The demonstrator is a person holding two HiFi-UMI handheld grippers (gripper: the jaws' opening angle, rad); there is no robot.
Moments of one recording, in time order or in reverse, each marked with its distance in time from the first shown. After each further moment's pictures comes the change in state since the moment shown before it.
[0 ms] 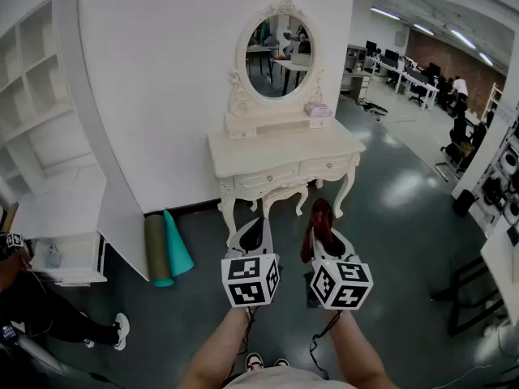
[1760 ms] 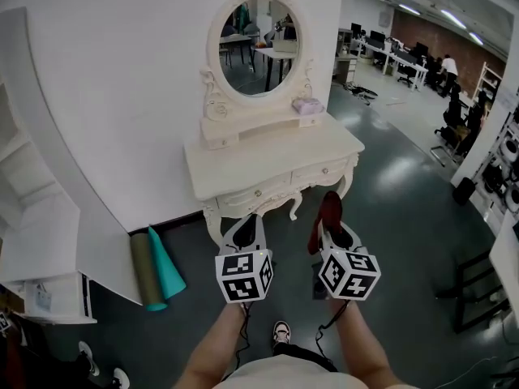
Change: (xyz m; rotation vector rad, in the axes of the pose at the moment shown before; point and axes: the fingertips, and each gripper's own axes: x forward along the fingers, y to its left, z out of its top) left arm 0.203 0.053 -0.007 0.015 0.056 -0.037; right arm 0.180 -0.108 0.008 0.071 0.011 -0.117
